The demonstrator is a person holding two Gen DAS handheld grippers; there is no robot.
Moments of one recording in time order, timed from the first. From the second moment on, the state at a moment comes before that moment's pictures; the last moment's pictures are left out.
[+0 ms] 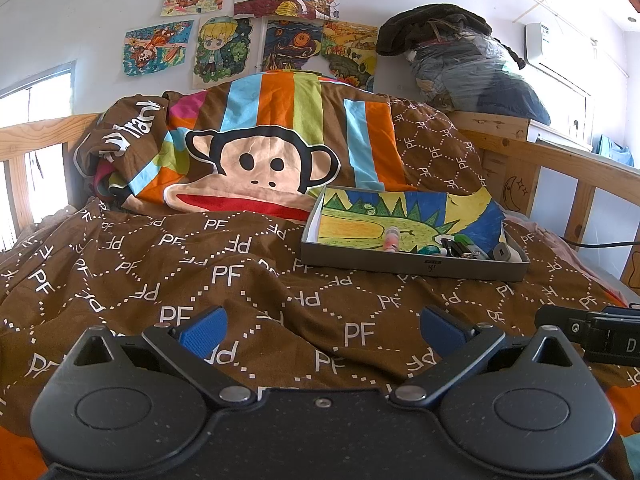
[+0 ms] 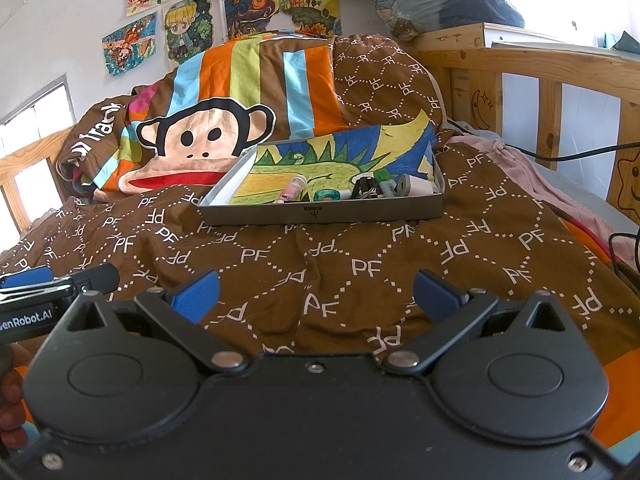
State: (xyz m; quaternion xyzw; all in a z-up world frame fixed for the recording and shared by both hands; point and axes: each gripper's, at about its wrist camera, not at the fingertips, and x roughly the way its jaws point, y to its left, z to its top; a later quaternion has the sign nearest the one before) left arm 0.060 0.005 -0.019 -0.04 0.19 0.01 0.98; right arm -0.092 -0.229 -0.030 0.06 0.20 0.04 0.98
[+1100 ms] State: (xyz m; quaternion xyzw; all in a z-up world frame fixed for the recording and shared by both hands) left arm 0.058 0.009 -0.020 -0.04 0.19 0.00 0.98; right arm -0.092 -0.228 -0.030 0.06 0.20 0.04 0.98
